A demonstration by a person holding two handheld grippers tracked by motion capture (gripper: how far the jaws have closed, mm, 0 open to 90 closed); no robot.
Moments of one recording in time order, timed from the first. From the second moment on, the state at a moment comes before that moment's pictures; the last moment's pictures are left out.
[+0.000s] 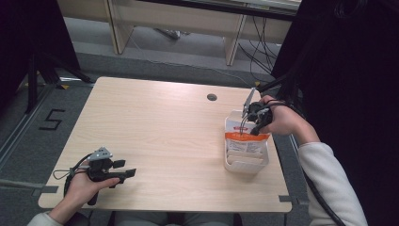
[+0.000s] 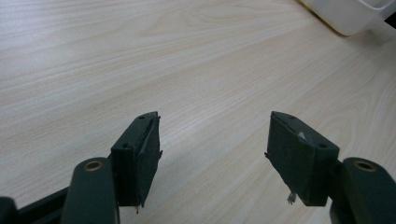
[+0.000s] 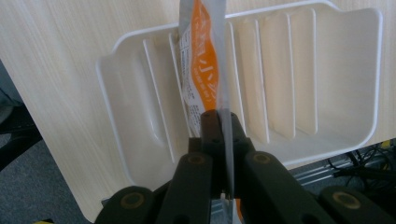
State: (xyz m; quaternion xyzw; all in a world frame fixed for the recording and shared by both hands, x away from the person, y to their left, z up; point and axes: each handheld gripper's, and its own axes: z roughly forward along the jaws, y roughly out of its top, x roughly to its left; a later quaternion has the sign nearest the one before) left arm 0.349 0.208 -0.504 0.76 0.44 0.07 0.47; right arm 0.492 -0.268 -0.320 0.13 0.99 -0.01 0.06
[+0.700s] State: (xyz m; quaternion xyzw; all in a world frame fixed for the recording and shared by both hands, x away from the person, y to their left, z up) left arm 0.349 0.208 -0.503 0.76 0.44 0.08 0.47; right arm 0.494 -0.276 -0.329 0.13 0.99 -0.01 0.06
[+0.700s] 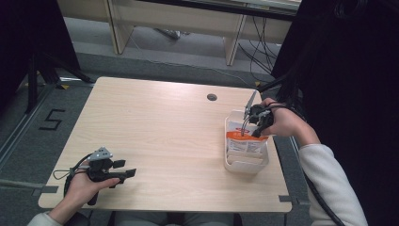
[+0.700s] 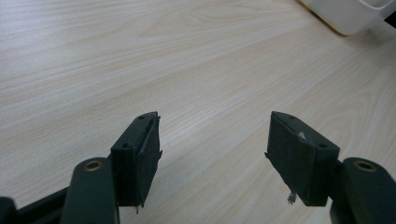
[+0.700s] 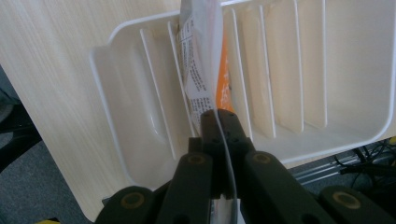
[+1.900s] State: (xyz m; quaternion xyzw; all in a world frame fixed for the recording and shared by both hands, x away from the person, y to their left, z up) left arm 0.348 0.207 -0.503 0.76 0.44 0.08 0.47; right arm 0.461 -0.206 -0.308 0.14 0.97 0.16 0.13
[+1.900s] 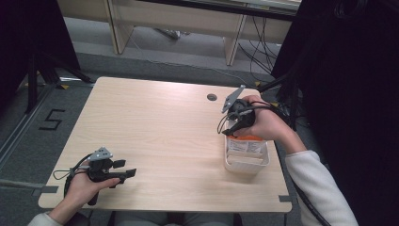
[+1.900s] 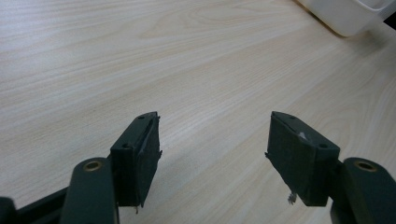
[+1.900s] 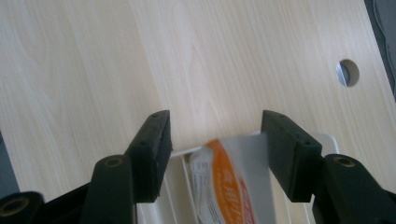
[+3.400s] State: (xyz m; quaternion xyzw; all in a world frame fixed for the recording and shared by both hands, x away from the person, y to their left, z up) left arm 0.348 0.207 -0.503 0.77 0.43 0.08 0.47; right arm 0.388 -0.181 -0.445 0.14 0.97 0.22 0.02
